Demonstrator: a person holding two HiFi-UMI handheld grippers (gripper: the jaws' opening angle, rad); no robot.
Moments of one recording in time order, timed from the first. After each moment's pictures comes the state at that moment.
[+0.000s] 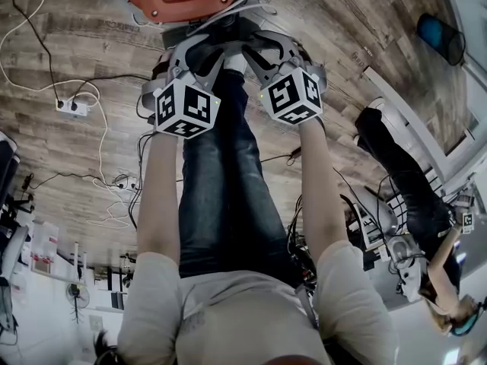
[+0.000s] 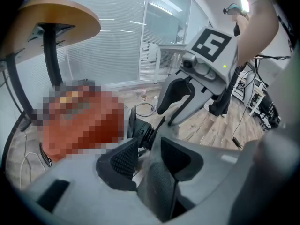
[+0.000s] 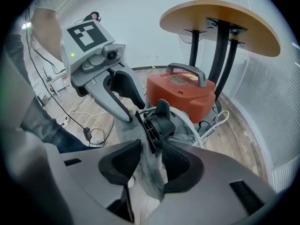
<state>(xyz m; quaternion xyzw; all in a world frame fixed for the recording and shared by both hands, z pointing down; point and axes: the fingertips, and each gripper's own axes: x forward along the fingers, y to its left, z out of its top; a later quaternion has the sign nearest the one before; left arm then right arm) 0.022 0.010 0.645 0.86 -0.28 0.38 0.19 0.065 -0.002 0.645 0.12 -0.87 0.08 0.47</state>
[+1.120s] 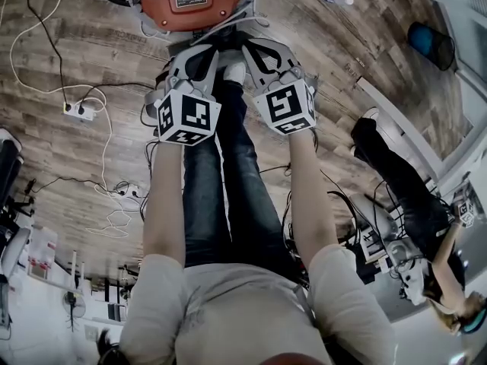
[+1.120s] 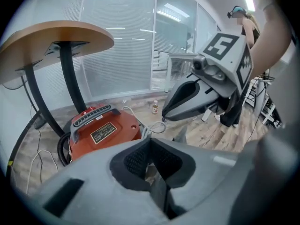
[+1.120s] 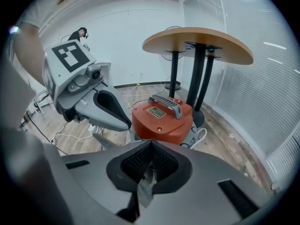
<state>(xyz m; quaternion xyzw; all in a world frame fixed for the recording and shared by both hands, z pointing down) 0.006 -0.015 0.579 0.84 -0.36 0.35 0.17 0.046 -0.037 0.567 0.22 -0.89 0.10 0.39</state>
